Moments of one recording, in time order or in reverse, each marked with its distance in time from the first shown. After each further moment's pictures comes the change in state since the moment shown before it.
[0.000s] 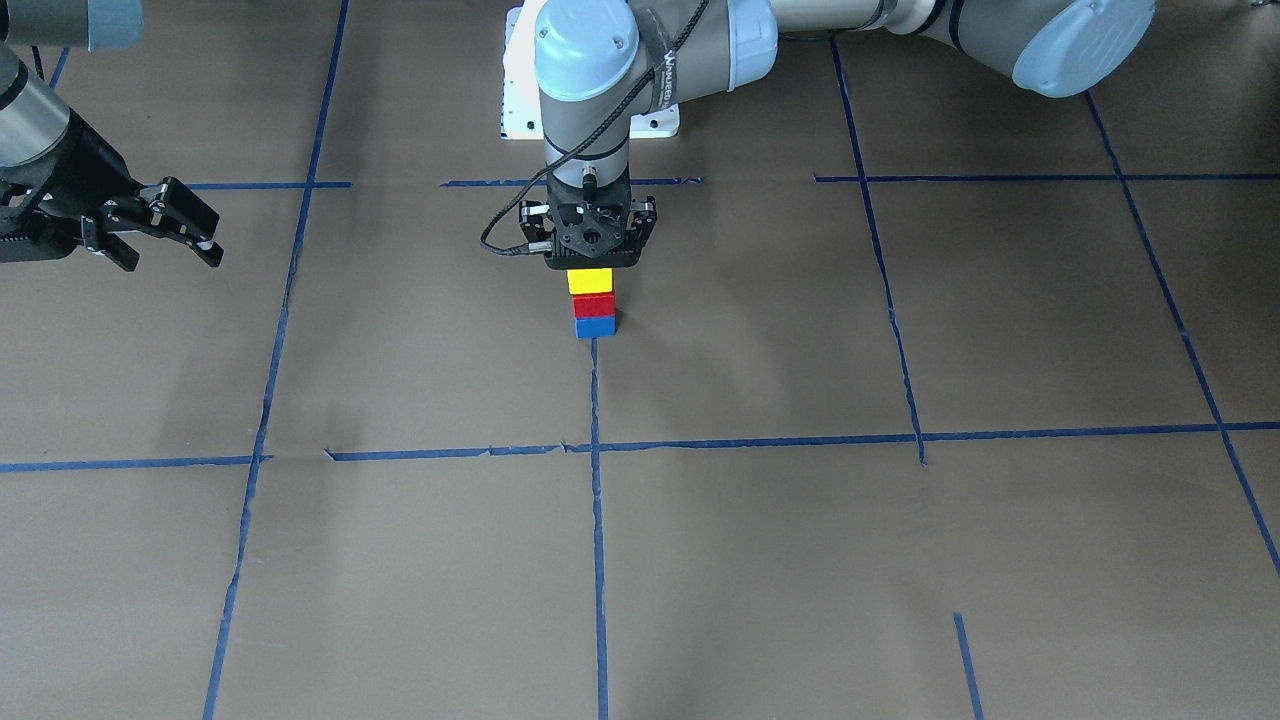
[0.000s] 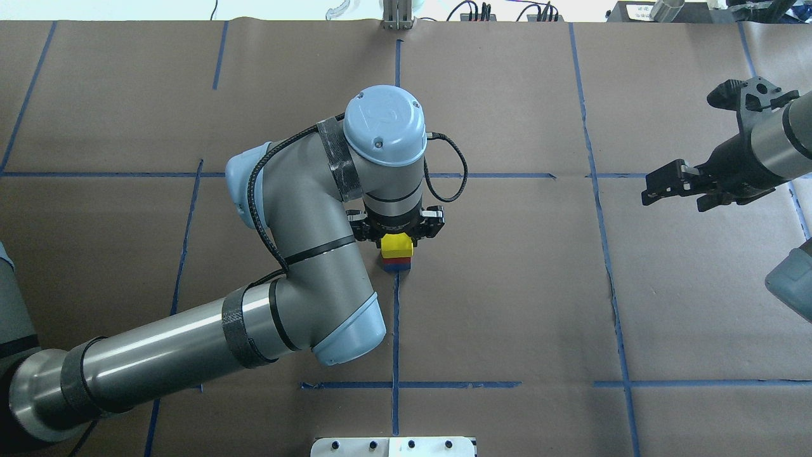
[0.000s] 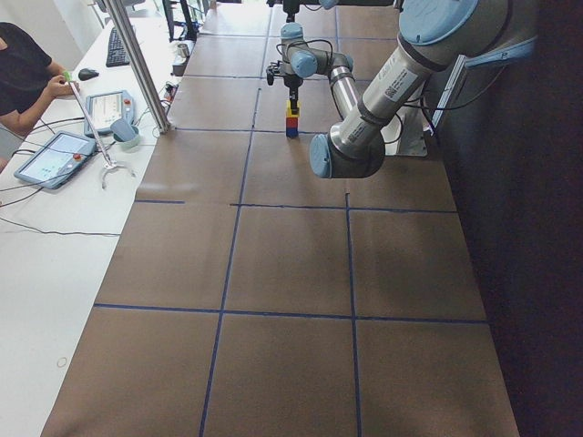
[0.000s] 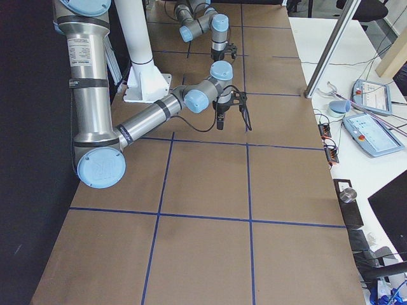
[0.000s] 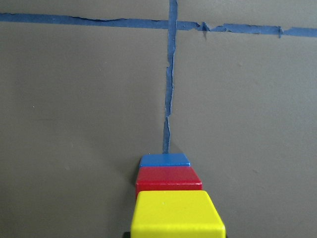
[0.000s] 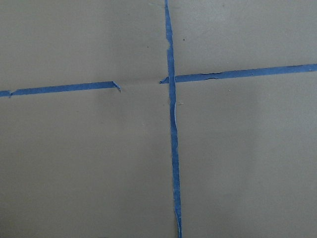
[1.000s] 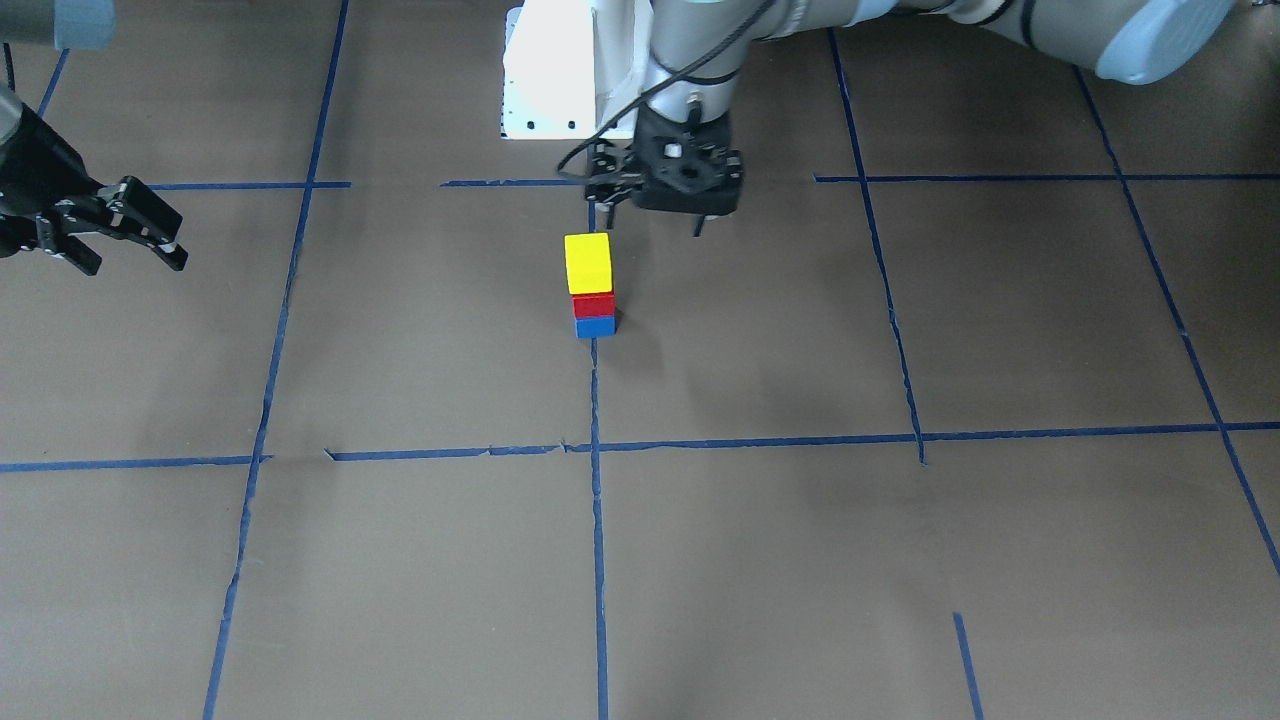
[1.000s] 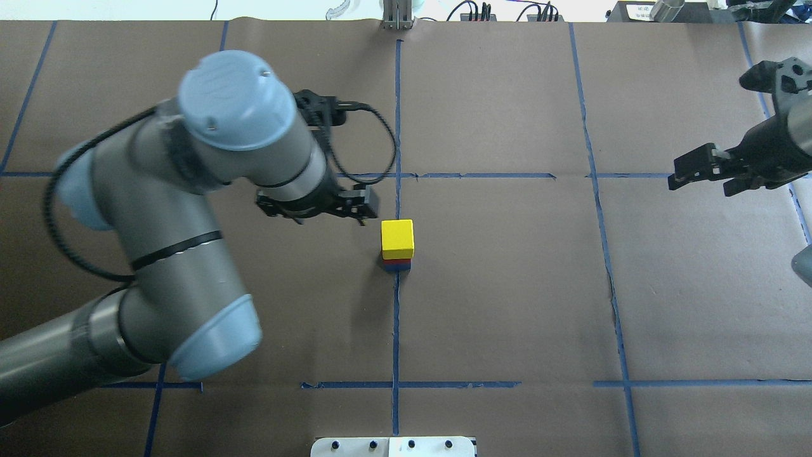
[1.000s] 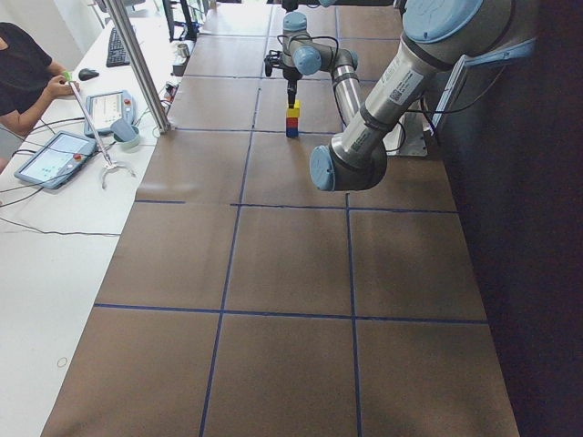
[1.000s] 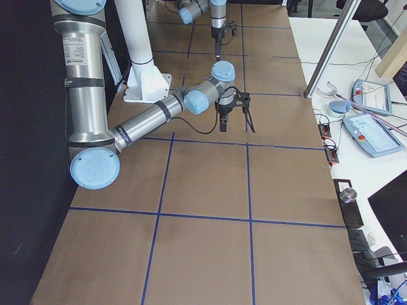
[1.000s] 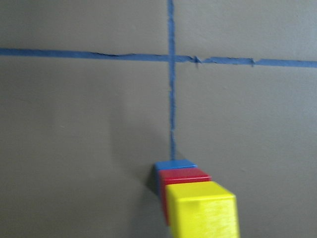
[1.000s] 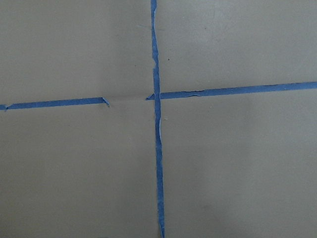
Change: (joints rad) left arm -0.111 0.298 -0.406 0.008 -0.012 0.190; right arm 0.113 -0.031 -0.007 -0.008 0.044 -0.117
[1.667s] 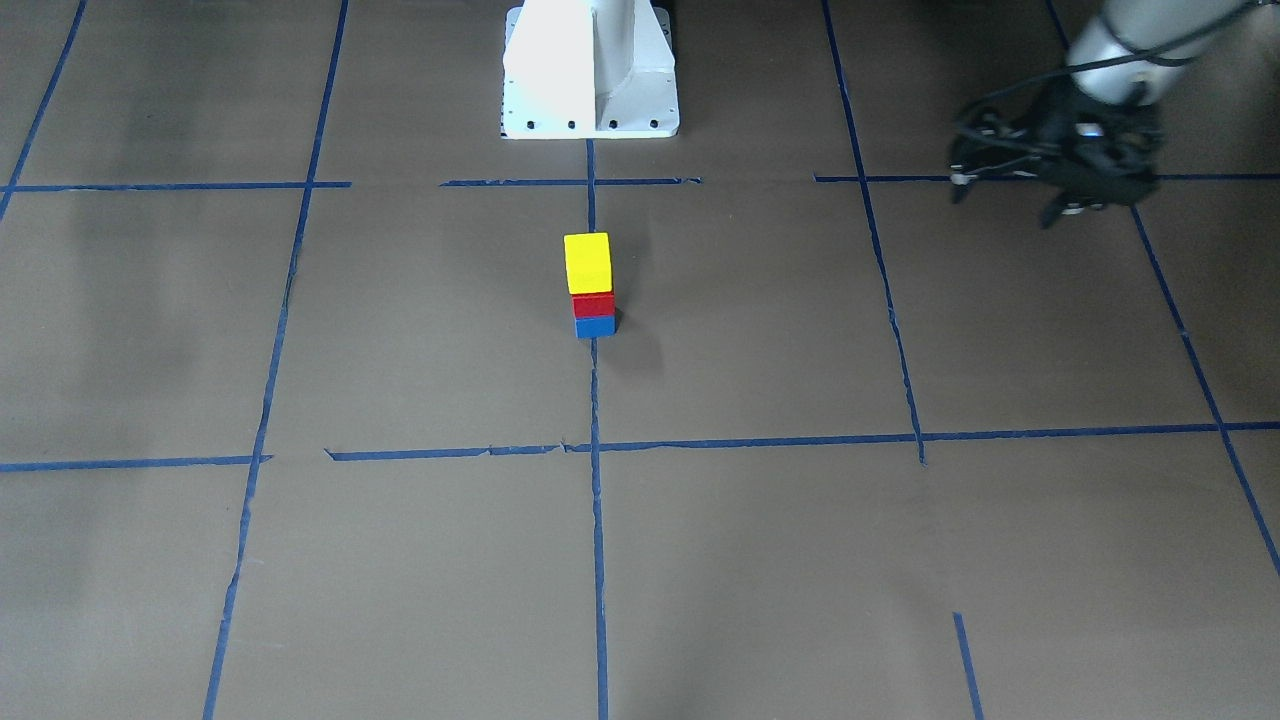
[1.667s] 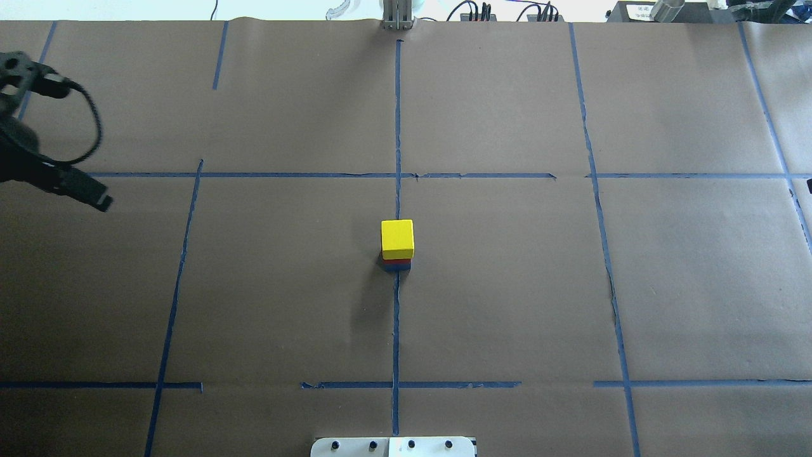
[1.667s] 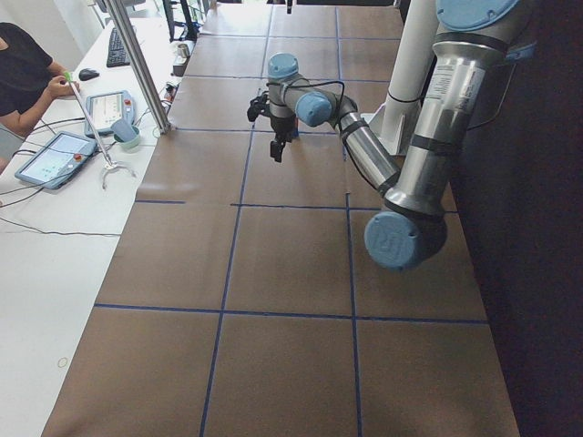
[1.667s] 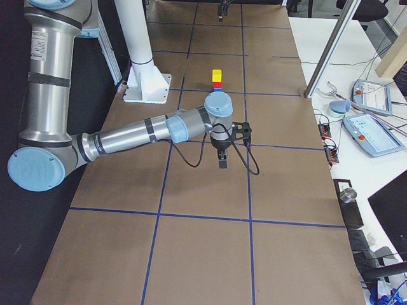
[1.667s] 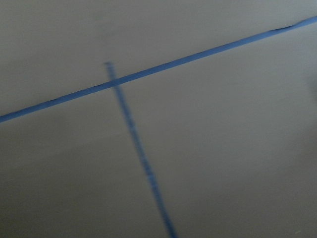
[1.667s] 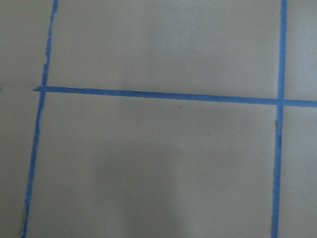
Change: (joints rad) left arm -0.497 0.575 -0.179 -0.019 -0.316 0.742; right arm 0.293 -0.187 -0.085 -0.009 0.078 -0.506
